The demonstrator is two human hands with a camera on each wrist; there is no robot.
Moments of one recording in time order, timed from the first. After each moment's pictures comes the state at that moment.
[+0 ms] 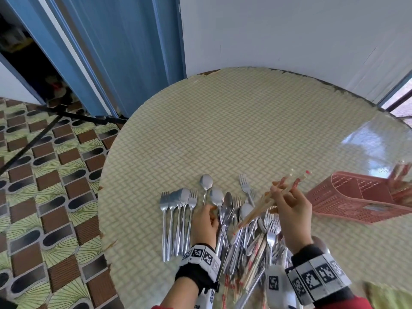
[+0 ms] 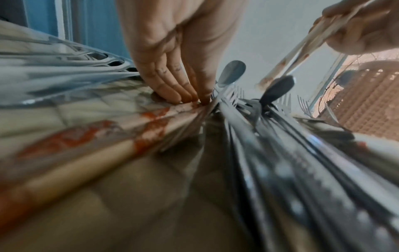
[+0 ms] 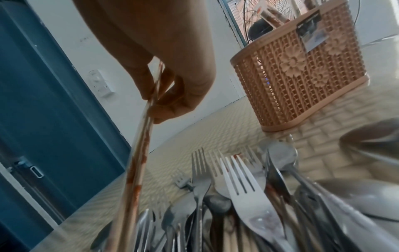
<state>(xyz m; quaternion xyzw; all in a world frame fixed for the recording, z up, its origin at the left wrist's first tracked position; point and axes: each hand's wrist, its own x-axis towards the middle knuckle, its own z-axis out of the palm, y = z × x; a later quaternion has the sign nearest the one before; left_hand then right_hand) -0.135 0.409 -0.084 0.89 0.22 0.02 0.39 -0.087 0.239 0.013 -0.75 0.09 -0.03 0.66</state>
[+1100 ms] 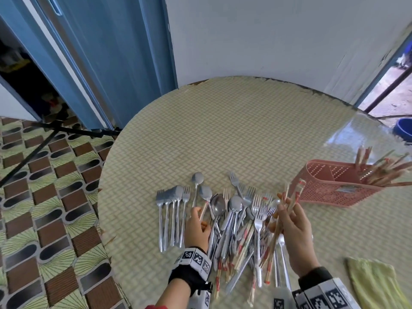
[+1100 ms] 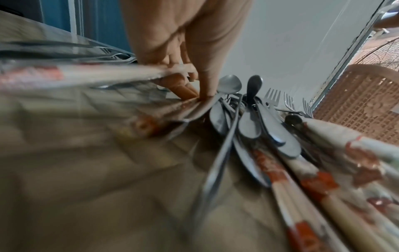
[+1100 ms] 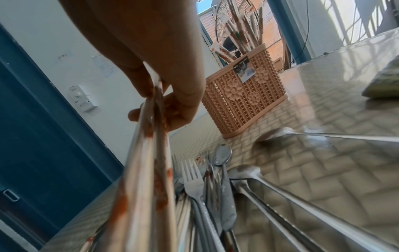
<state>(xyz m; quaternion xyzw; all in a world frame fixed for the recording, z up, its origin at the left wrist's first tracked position) -0.177 0.399 -0.067 0.86 0.24 0.02 0.45 -0.159 0.200 0.022 -0.67 0.10 0.01 0.73</state>
